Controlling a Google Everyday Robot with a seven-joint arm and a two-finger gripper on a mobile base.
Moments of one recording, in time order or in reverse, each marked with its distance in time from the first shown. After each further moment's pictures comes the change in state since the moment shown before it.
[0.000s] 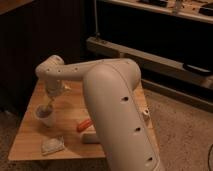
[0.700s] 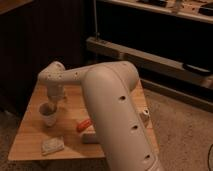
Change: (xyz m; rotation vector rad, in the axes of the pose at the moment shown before) arm 0.011 0.007 0.028 -0.010 0.019 0.005
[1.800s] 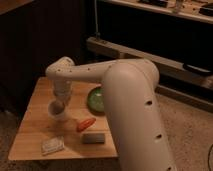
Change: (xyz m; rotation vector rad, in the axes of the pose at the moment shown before) arm 0.047 -0.017 -0.052 -0.048 0.005 0.030
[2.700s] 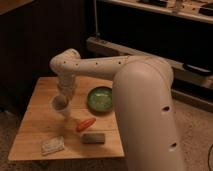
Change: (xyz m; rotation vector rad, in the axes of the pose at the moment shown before) arm 0.003 -0.012 -0.040 0.007 -0.019 -0.016
